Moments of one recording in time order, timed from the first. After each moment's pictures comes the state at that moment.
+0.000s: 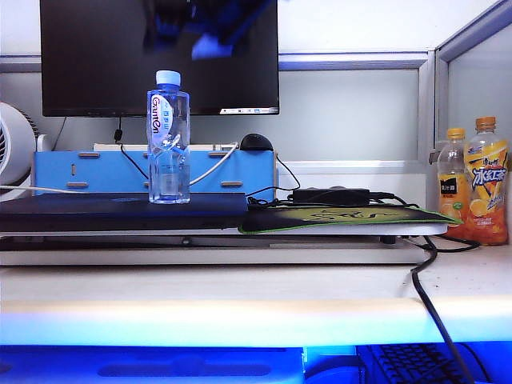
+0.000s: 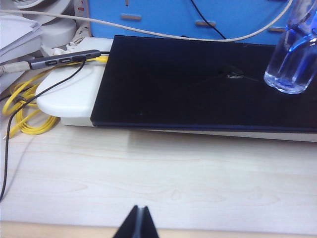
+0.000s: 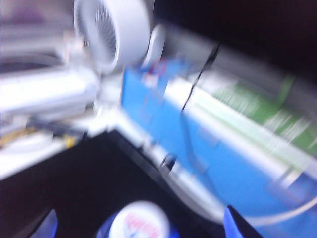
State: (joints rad) left arm 0.05 0.00 0.01 -0.15 0.07 -0.04; right arm 0.71 1.89 1.66 0.12 -0.08 -0.20
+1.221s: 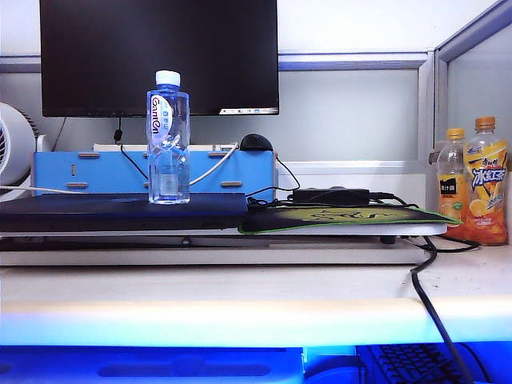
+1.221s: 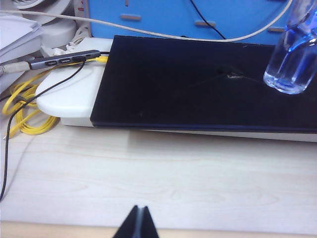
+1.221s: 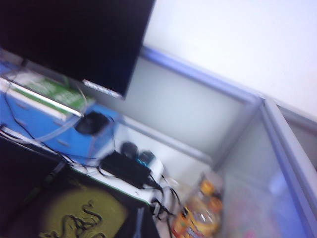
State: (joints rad) left arm 0.05 0.00 0.01 -0.15 0.07 -0.04; right arm 0.63 0.85 1.60 -0.78 0.42 -0.34
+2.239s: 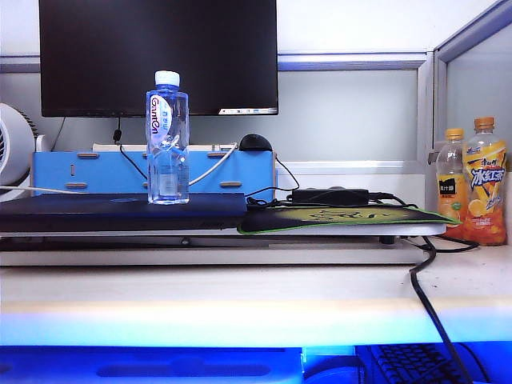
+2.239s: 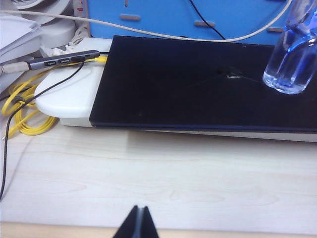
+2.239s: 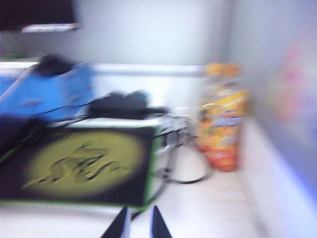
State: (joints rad) left arm 0.05 0.00 0.01 -0.15 0.07 -0.04; right arm 0.14 0.12 0.18 0.01 0.07 0.00
